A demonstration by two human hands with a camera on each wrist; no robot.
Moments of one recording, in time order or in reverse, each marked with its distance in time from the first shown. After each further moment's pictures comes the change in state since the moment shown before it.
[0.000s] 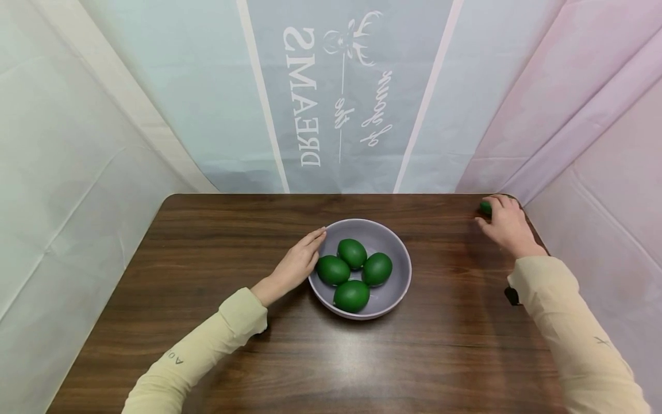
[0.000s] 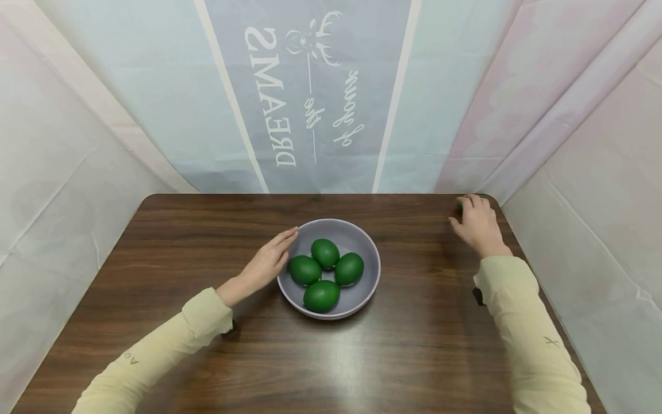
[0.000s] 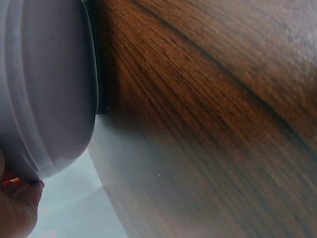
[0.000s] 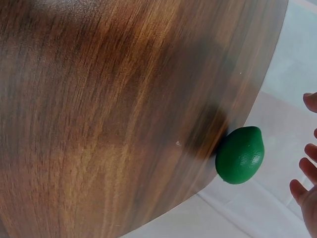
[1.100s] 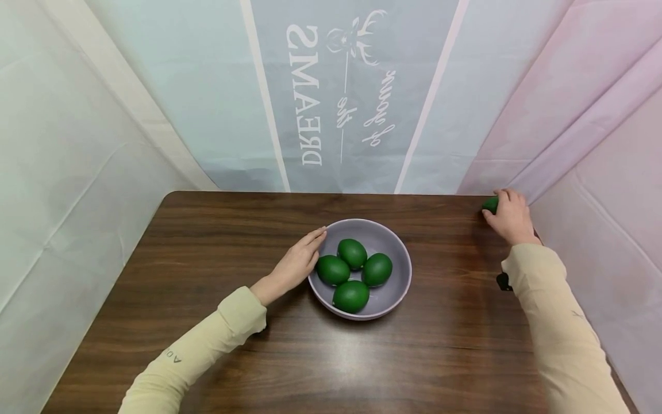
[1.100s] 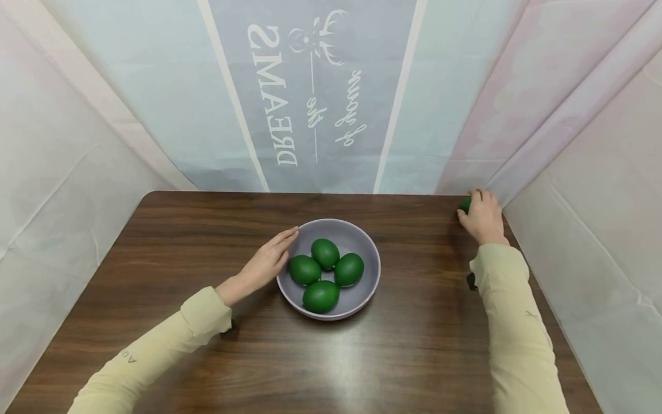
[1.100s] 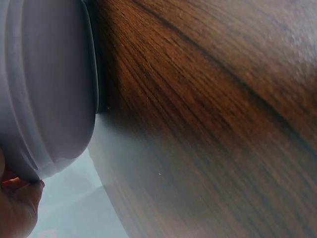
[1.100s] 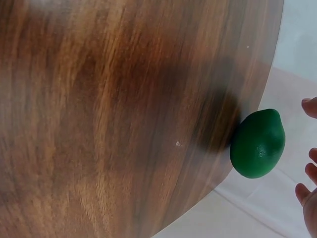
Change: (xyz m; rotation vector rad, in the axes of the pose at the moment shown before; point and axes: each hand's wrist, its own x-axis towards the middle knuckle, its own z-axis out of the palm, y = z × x) left_hand 0.000 -0.001 -0.001 -0.010 -0.003 0.007; right_hand 0.024 0.026 0.010 0.042 0.003 0.144
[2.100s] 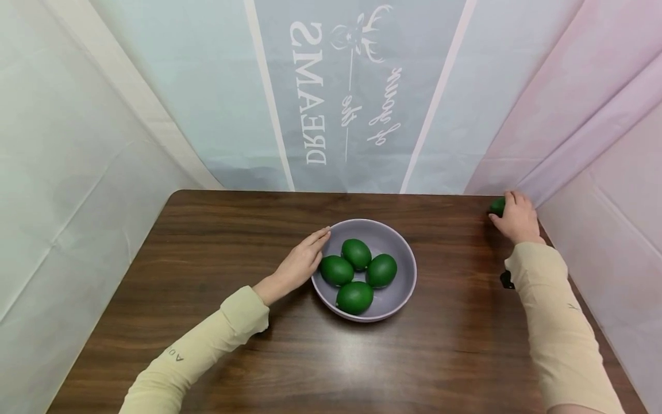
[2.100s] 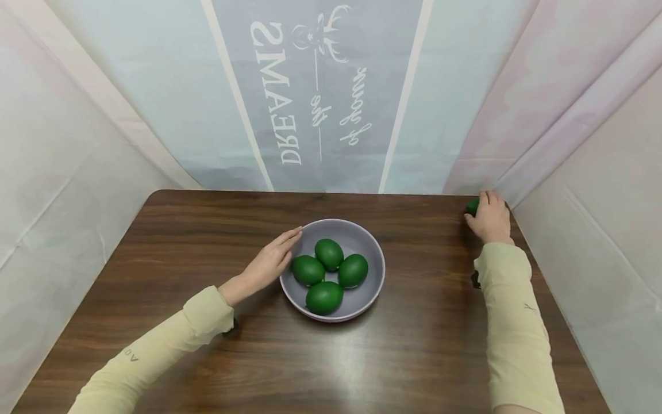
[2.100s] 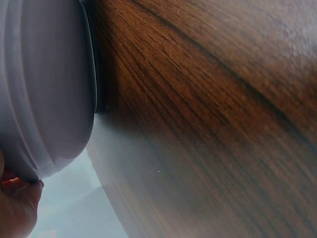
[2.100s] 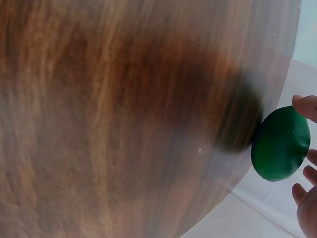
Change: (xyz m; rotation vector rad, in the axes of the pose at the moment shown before) left_hand 0.002 -0.002 0.000 0.015 -0.018 0.001; right_hand 0.014 0.024 0.020 -0.049 -0.041 0.009
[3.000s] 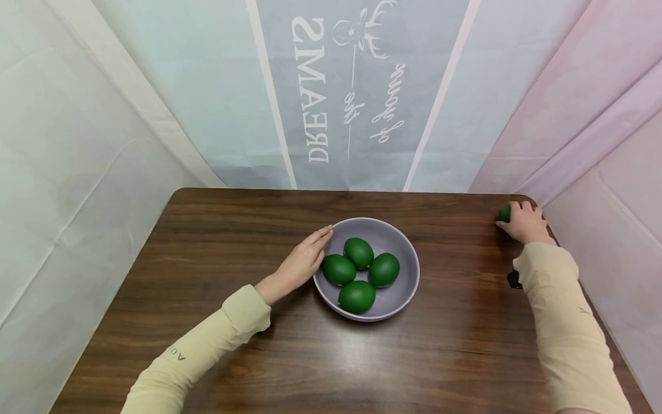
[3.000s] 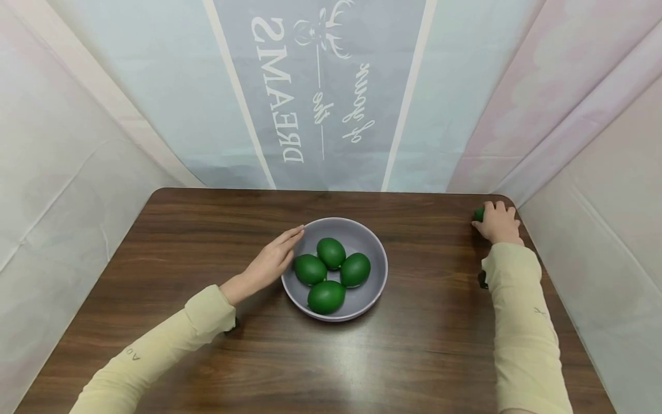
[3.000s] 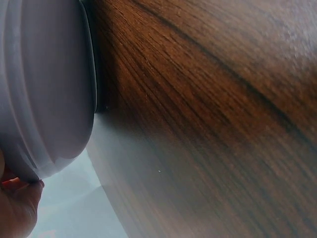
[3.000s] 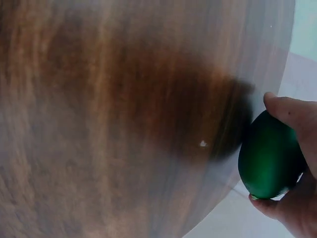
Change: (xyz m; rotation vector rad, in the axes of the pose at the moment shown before) left_hand 0.000 -0.001 0.002 0.017 0.040 0.039; right_hand -0.005 0.010 -0.001 -0.019 -0.228 0.094
